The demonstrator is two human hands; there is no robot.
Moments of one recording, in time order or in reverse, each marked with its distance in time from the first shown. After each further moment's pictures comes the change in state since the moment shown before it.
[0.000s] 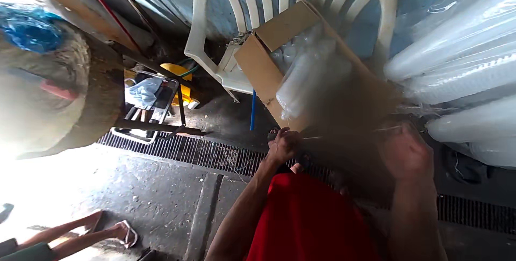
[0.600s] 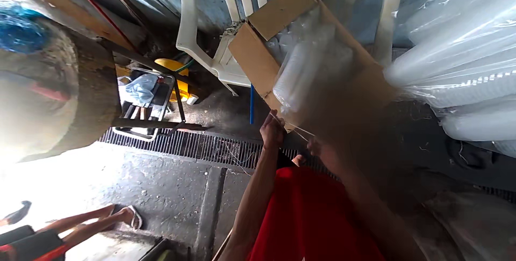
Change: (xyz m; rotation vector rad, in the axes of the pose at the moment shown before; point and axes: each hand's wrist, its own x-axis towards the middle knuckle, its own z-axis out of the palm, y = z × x) left_hand 0.026 -0.044 0.026 -1.169 0.852 -0.799; right_hand -0.016 0.136 0.040 -0.231 -0.175 0.457
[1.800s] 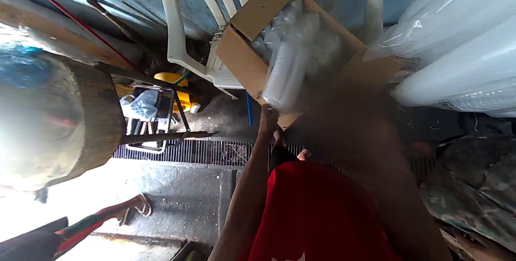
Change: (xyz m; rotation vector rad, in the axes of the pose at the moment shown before) left_hand 0.022 0.021 0.010 1.083 -0.346 0.154; right_hand -0.033 -0.071 -0.082 0.316 0.380 -0.190
